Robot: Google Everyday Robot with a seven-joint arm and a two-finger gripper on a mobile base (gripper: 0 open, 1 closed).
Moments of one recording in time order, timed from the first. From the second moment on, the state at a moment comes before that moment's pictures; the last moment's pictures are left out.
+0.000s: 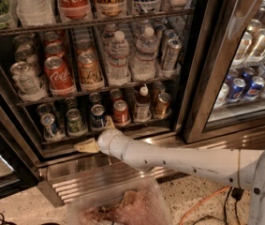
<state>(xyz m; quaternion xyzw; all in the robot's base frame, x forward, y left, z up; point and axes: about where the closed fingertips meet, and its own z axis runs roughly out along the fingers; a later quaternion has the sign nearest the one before) 0.635 0.148 0.587 -0.35 0.72 0.22 0.56</state>
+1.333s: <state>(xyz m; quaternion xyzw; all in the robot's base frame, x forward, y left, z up) 0.660 0.141 0.592 -0.32 0.72 0.18 0.59</state>
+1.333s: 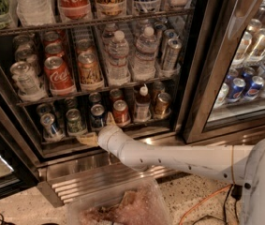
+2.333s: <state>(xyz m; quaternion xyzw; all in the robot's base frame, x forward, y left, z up) 0.677 0.135 0.598 -0.29 0.72 0.16 0.61</state>
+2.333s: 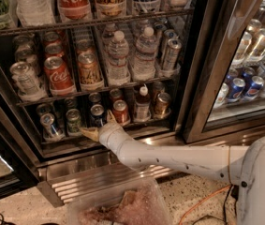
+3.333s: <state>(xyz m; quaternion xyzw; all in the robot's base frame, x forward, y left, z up) 0.685 0.134 0.583 -0.27 0.73 0.16 0.61</state>
